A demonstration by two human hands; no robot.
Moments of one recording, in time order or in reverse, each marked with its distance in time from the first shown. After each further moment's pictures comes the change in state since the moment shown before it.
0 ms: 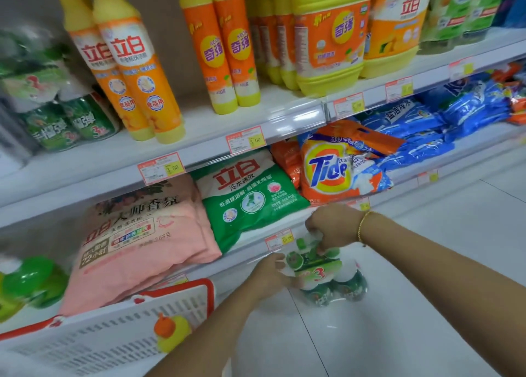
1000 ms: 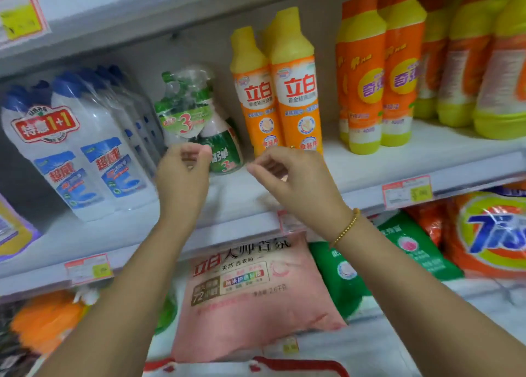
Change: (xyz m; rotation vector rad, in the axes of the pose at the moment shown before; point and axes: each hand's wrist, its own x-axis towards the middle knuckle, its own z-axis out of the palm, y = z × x) left_hand -0.110 0.092 -0.345 0.089 1.289 0.525; right_hand 0.128 -0.194 -0.200 0.863 1.178 -0.441
